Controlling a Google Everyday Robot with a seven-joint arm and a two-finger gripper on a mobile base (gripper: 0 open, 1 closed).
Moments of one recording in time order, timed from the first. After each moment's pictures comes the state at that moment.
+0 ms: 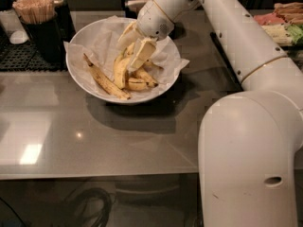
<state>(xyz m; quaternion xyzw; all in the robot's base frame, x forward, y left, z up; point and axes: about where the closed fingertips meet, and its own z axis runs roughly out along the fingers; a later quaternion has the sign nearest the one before) 0.645 0.065 0.901 -0.79 0.48 0.27 0.27</state>
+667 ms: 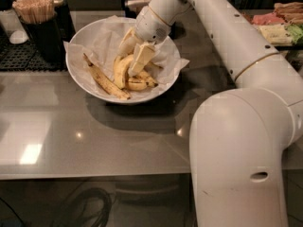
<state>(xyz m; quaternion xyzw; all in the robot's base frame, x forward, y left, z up) 0.653 0.065 0.879 -0.80 0.49 0.24 0.23</state>
